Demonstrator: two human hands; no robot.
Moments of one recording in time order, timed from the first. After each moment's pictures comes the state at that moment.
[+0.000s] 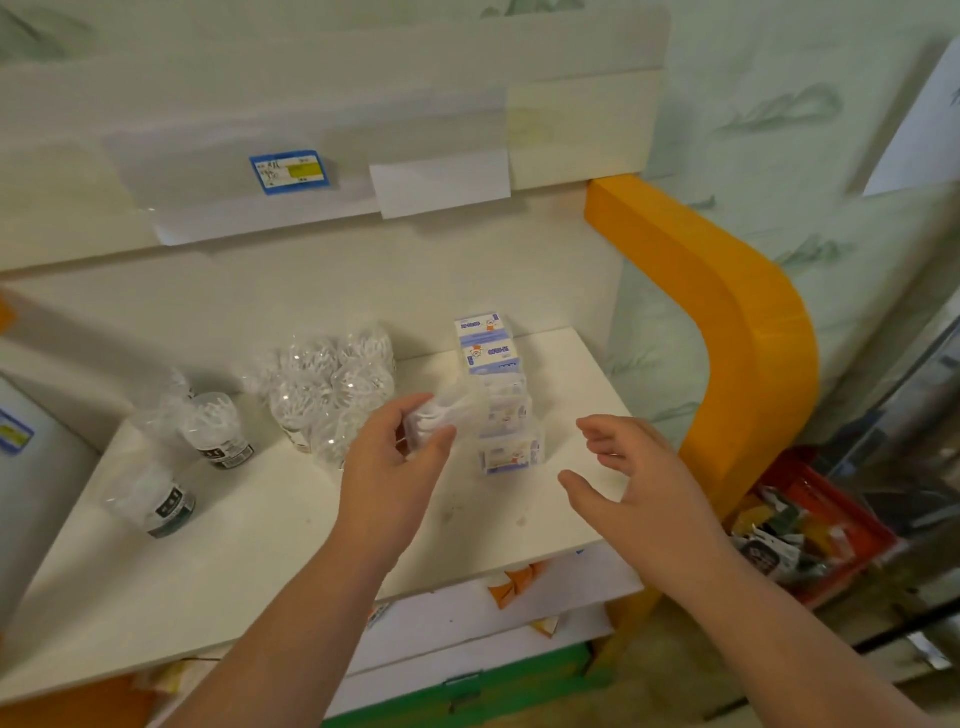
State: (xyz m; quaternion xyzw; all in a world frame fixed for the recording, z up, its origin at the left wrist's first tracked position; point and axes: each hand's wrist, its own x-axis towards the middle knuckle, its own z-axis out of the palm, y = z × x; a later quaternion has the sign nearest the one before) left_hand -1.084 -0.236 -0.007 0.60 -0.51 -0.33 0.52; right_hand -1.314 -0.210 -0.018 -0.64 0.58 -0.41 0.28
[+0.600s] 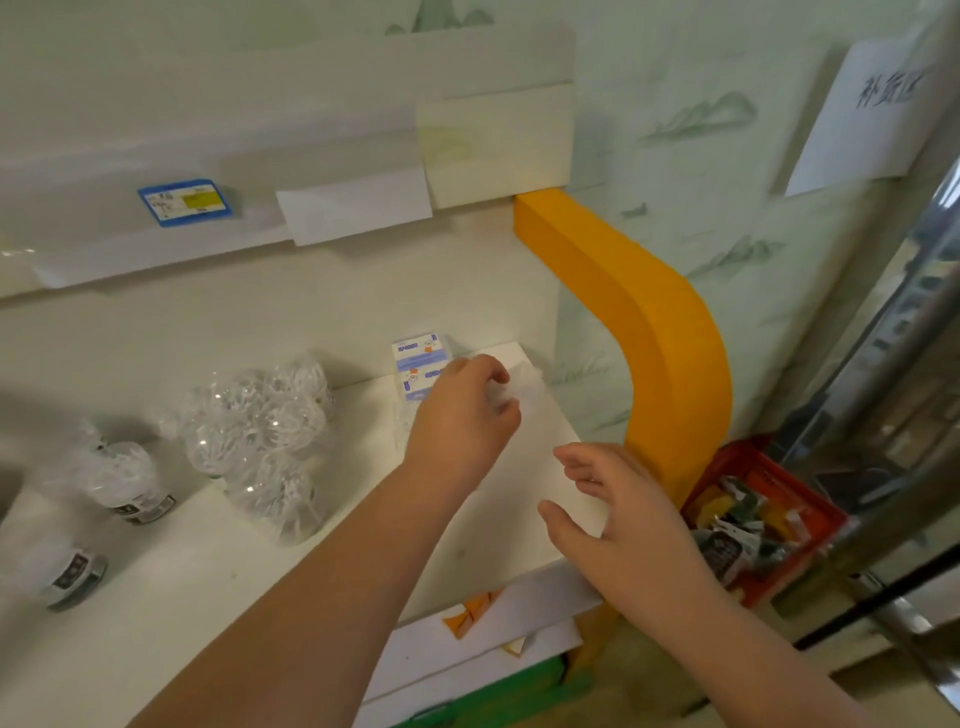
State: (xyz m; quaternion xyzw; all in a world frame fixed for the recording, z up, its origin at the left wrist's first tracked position) left_hand -1.197 -0.319 0.007 0.59 -0.73 -0.15 0.31; right_hand -1.352 -0.204 -0.018 -0.65 0.60 -0.39 0.27
